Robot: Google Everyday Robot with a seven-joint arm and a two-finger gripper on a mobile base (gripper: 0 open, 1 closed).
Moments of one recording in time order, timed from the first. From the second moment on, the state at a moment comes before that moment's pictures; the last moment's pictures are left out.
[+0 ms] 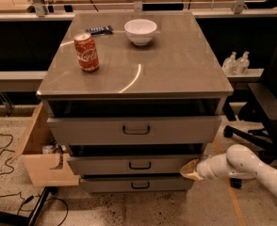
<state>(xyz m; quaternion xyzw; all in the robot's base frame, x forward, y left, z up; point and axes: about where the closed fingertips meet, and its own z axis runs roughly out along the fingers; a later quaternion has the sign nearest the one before) 0.555 -0.214 0.391 -0.56 0.74 0.21 0.32</state>
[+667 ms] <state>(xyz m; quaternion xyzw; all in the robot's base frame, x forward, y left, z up) 0.582 -0.209 0.385 -0.55 0.73 0.23 0.33</state>
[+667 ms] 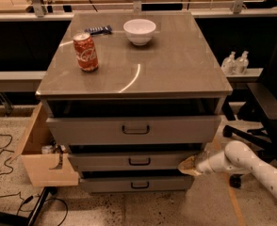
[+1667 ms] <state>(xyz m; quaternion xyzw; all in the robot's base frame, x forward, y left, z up) 0.512 -0.244 0.398 -0.57 0.75 0.20 0.28</state>
